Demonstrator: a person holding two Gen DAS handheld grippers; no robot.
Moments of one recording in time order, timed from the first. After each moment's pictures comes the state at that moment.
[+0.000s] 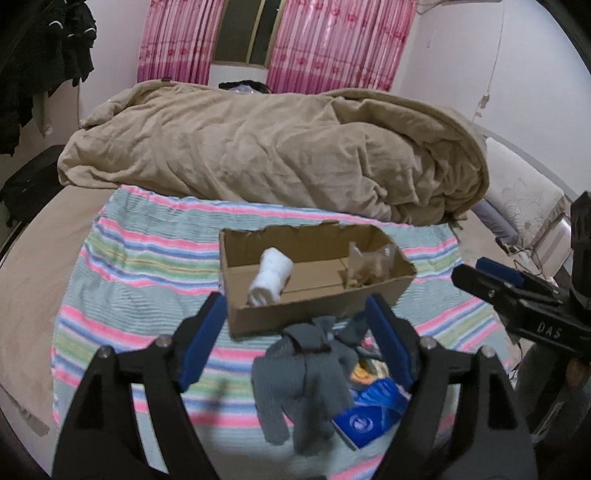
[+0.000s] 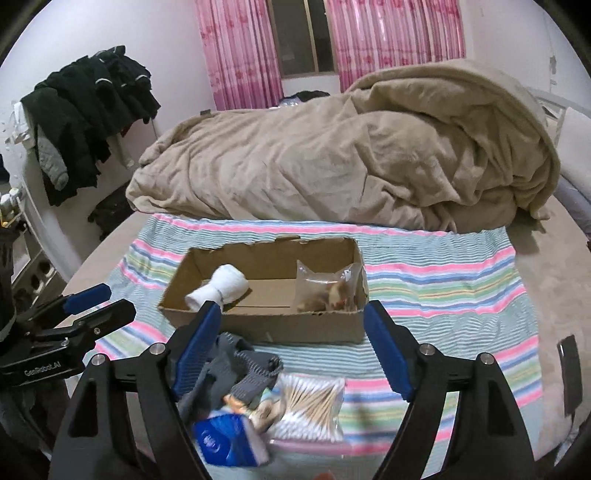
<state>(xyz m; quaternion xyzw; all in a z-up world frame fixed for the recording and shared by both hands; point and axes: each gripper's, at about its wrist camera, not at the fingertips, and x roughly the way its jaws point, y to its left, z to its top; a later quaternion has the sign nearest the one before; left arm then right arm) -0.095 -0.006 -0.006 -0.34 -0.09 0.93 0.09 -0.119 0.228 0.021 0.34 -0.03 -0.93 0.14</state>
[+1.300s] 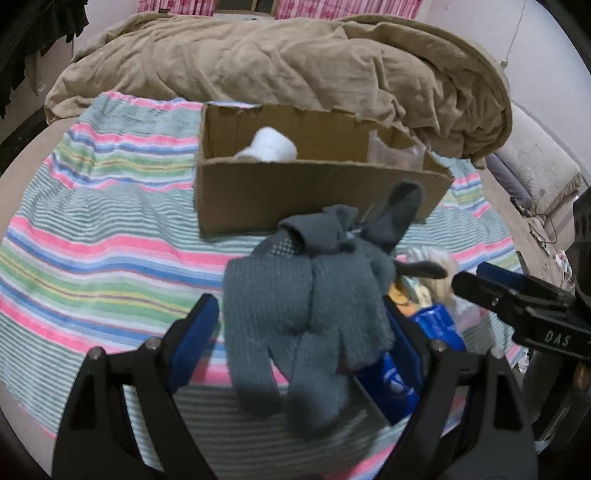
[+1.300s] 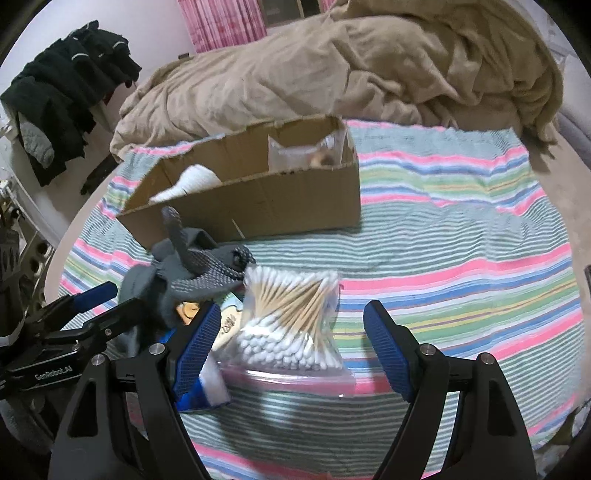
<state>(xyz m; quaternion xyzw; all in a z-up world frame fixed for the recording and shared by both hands) -0.106 0.024 -0.121 -0.44 -0.09 0.89 0.09 -0.119 0.243 -0.090 0.45 -0.05 -0.88 0.14</state>
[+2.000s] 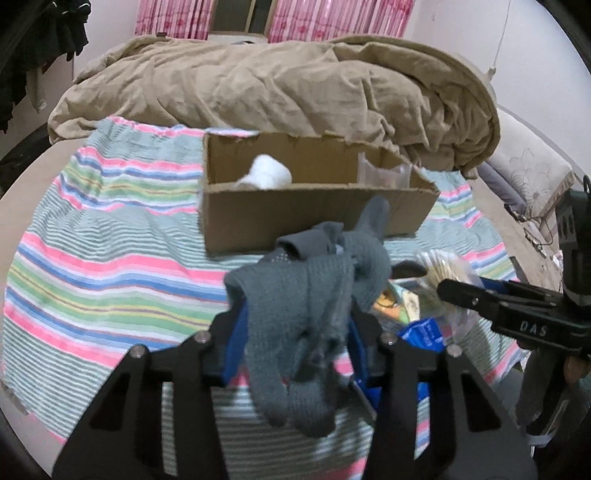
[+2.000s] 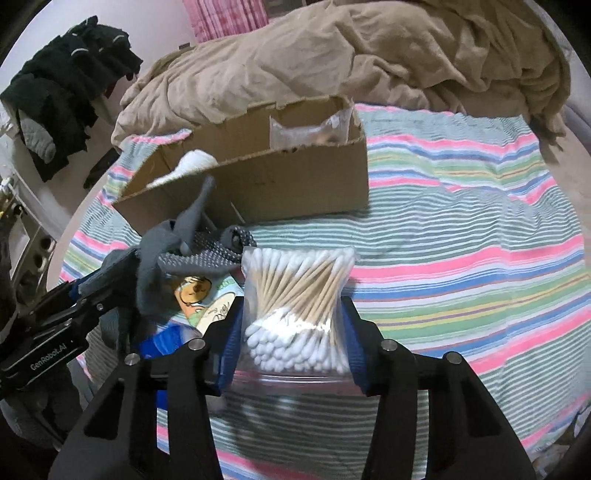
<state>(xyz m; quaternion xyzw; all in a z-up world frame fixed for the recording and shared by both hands) -0.087 0.019 -0.099 -0.39 -0.08 0.91 0.09 -0.113 0.244 -0.089 0.45 -0.05 -0.88 0.15</state>
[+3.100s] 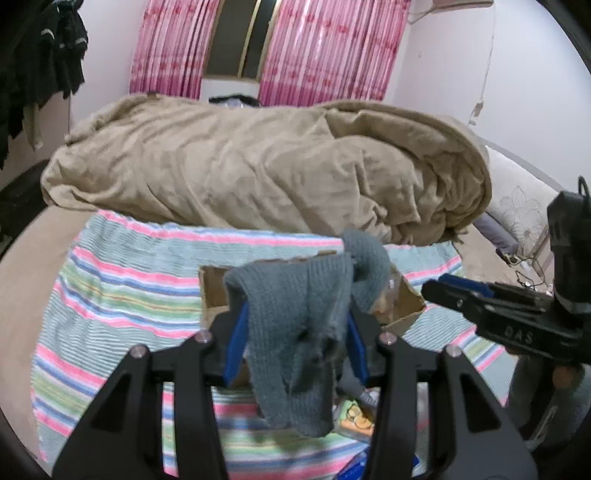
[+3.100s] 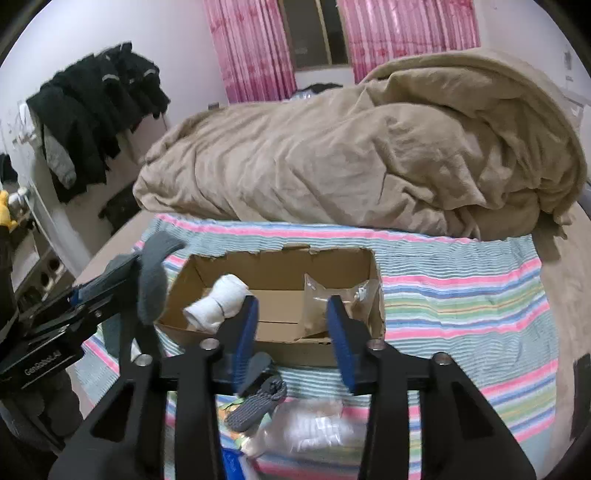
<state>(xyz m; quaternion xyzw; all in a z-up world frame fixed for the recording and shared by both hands) -0.156 0.007 -0.019 -0.32 -0.09 0.94 0.11 -0.176 0.223 -0.002 0.36 -0.03 -0.91 0.17</state>
